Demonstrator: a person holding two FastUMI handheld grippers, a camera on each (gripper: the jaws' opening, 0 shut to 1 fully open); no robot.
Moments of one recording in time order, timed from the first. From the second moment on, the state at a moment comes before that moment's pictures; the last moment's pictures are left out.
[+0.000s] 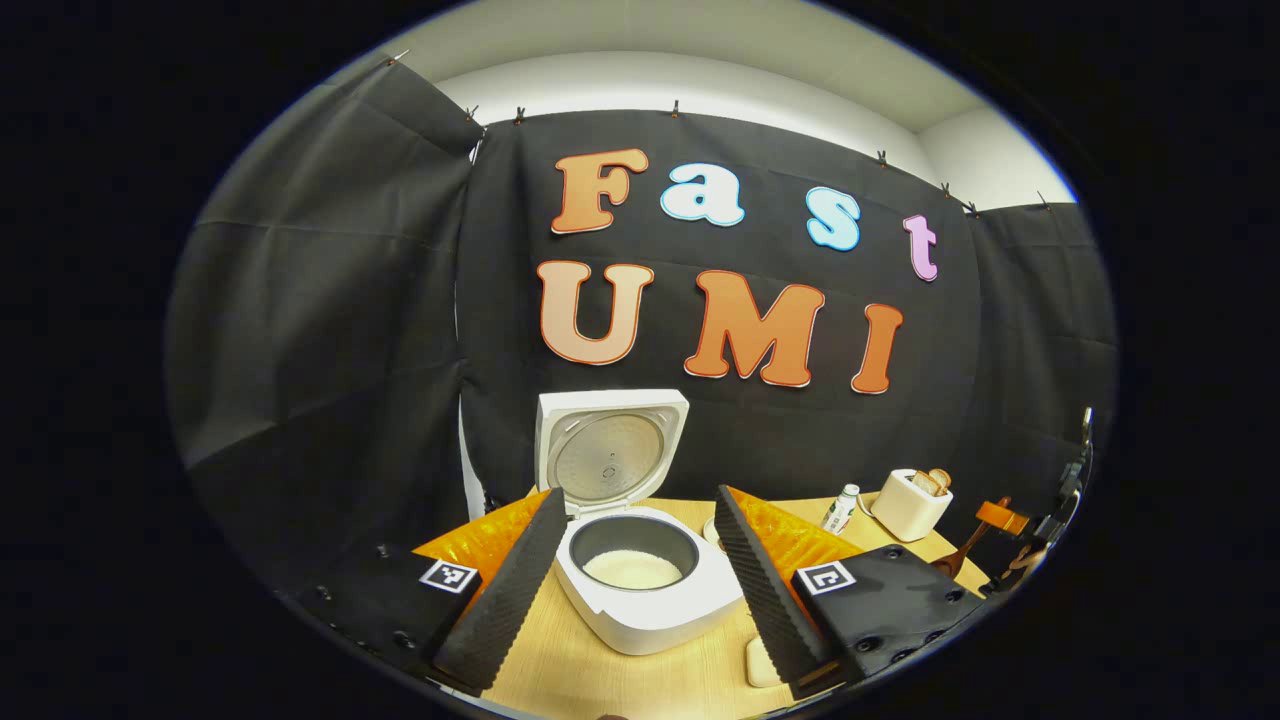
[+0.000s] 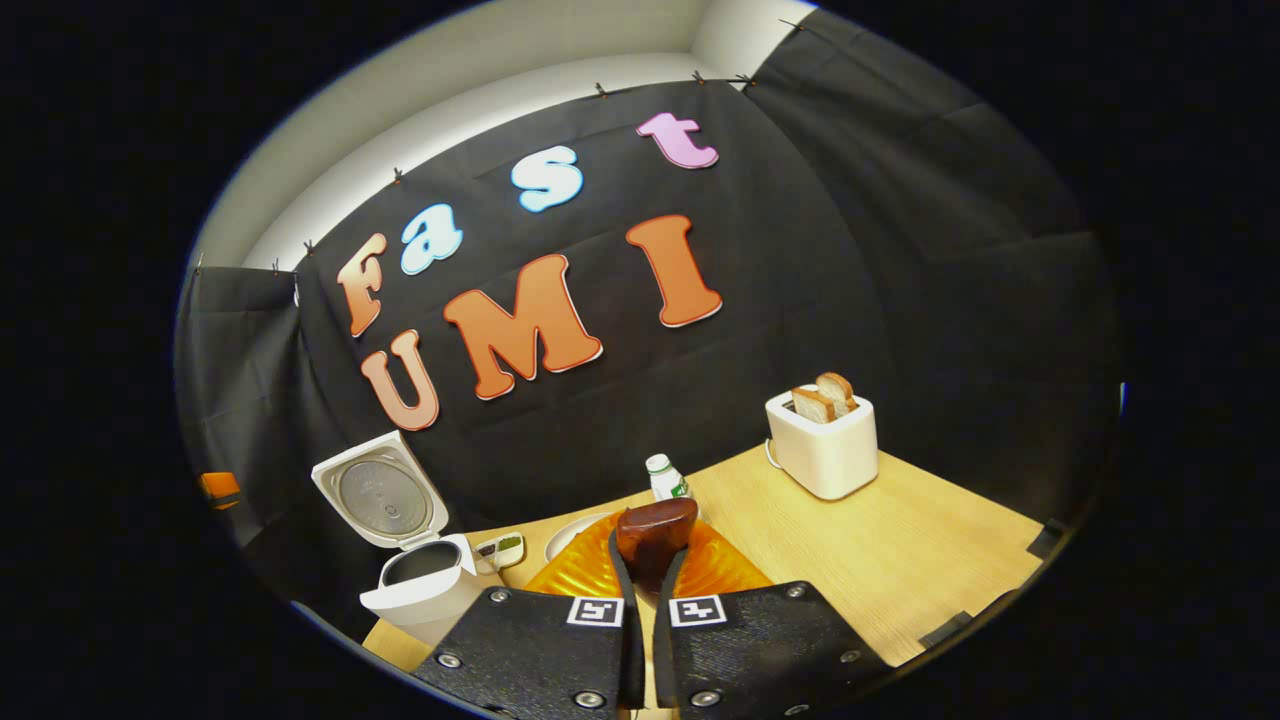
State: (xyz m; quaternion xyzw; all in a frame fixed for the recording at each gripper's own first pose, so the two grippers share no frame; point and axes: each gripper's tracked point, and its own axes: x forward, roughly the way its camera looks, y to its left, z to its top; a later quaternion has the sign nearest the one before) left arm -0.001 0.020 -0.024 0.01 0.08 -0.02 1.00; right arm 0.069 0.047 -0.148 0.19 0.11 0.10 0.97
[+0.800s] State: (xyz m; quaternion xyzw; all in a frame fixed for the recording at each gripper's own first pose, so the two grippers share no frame) left arm -0.018 0.038 -0.035 0.02 0.10 0.03 0.99; right arm 0.092 0.037 -0.258 0.28 0.18 0.08 0.94
